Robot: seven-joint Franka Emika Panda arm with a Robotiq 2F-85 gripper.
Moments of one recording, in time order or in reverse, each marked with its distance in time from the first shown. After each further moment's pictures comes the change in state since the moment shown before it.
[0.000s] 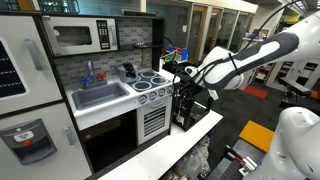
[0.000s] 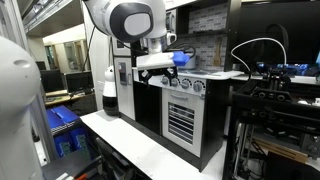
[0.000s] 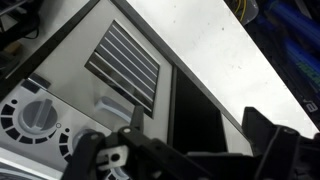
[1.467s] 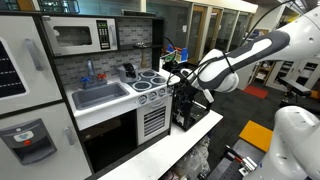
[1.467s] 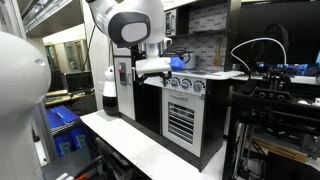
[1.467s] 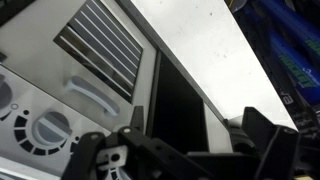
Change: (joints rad) arm 0.165 0.046 -0.089 0.020 0.154 0.036 -0.157
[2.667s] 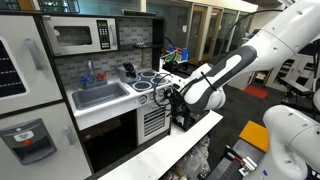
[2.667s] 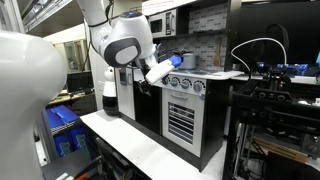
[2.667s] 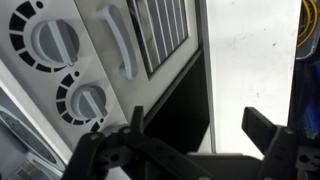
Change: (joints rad) arm 0.510 0.198 -0.346 0.009 0.086 0.463 -0.486
